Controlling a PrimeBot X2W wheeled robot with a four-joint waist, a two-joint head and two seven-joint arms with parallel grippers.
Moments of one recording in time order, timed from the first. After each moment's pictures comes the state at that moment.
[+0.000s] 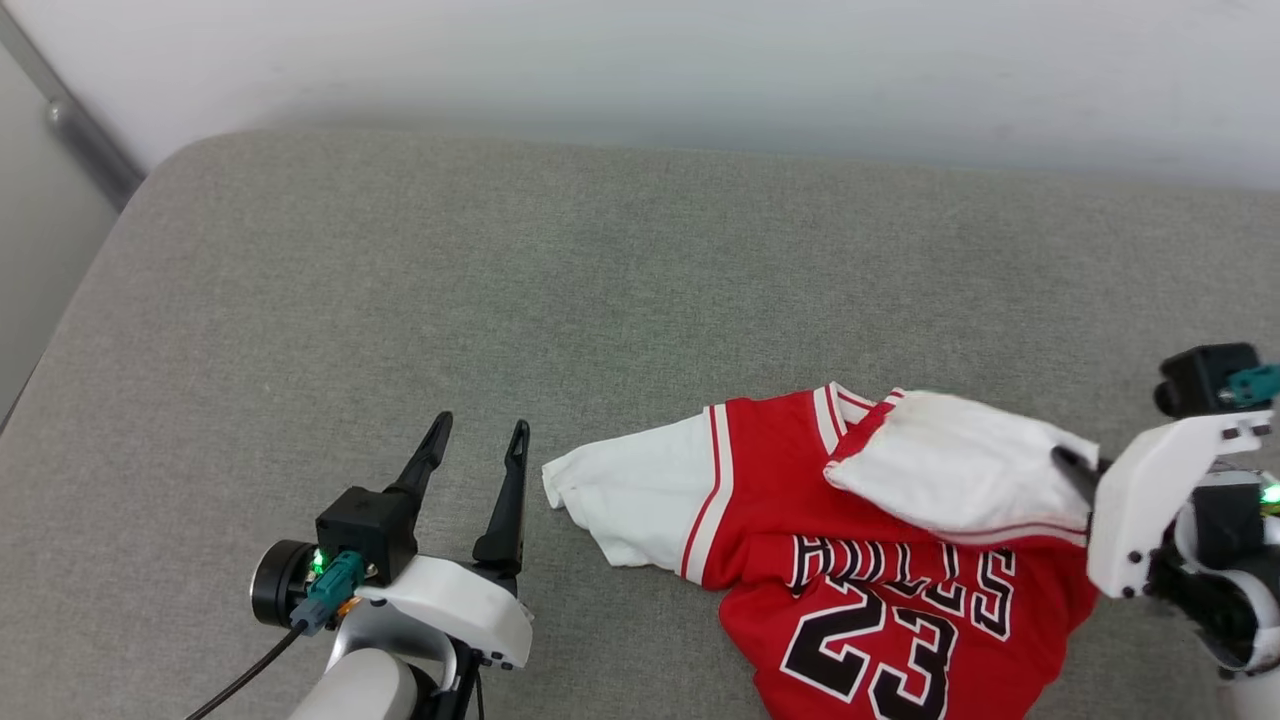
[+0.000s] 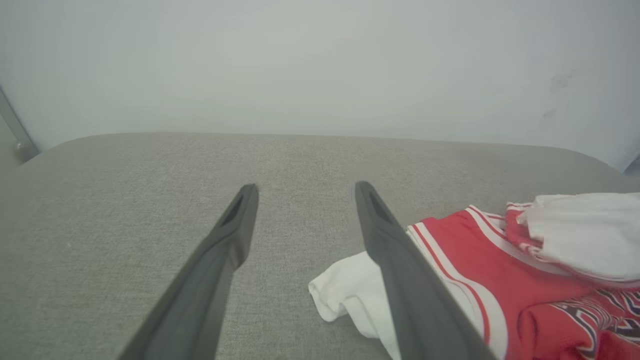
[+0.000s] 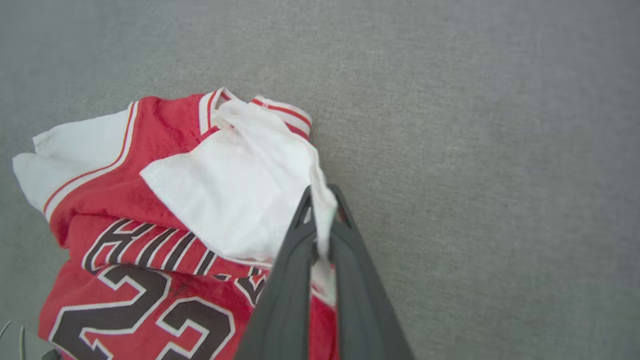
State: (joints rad) left arm -0.22 0.31 -0.49 0.14 -0.51 0.18 -0.23; right arm -0.25 -0.24 -0.02 0.06 0.37 0.13 0.78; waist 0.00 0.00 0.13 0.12
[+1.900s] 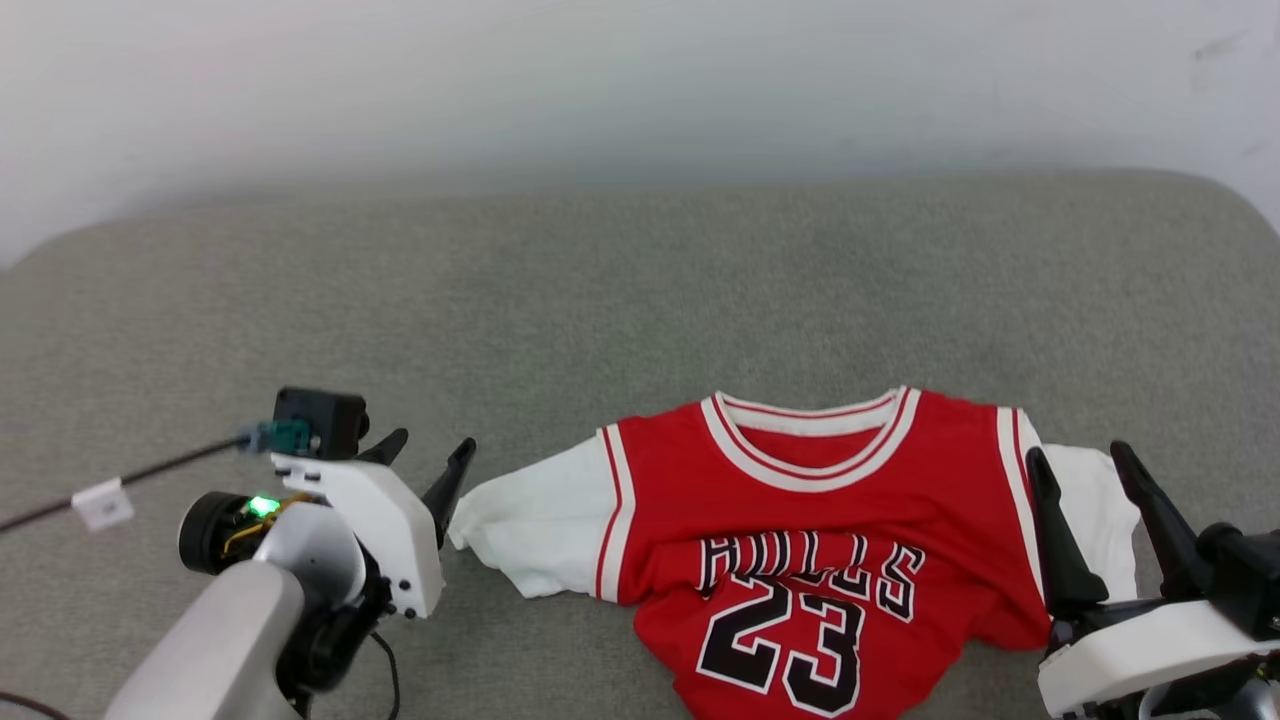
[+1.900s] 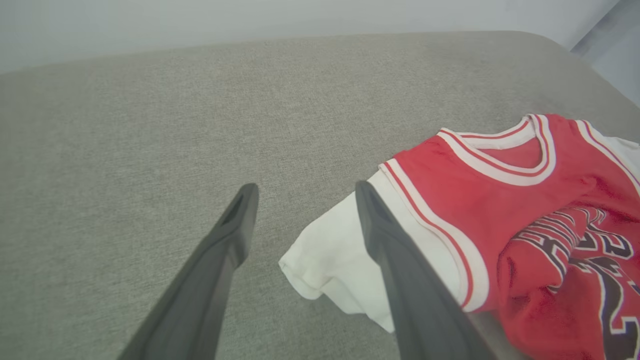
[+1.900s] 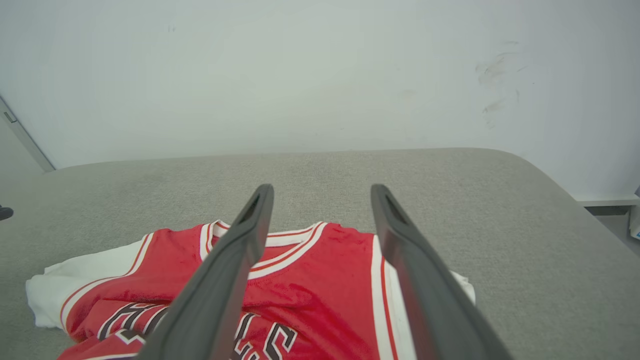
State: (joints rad) left arm -0.36 0.48 -0.50 0.21 -0.70 0.06 0.23; right arm 0.08 -0.05 -0.06 -0.19 0.16 0.13 0.04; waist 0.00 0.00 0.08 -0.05
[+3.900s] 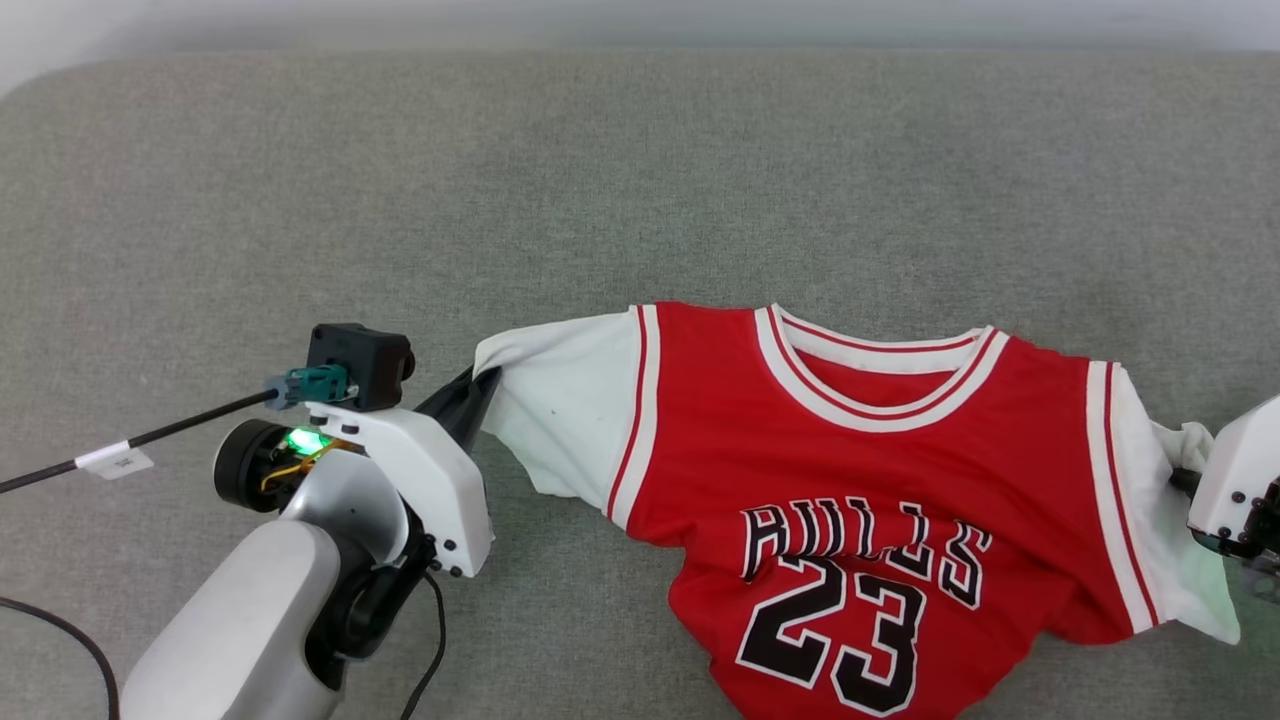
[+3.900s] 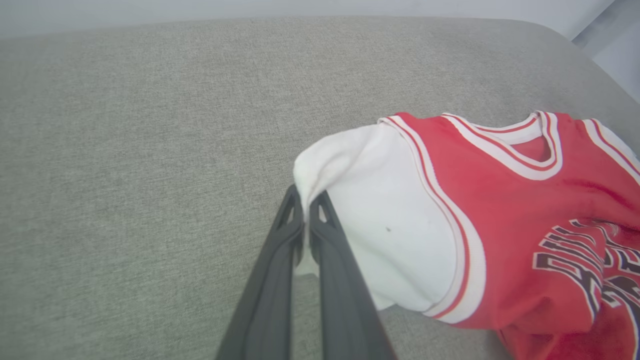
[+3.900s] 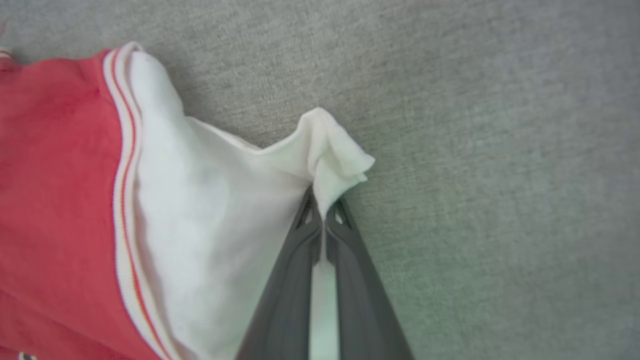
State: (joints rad) left arm -0.43 0.47 -0.54 0.05 -0.70 0.12 0.28; right arm -0.45 -0.23 -0.33 0.51 0.26 0.13 0.86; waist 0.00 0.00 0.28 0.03
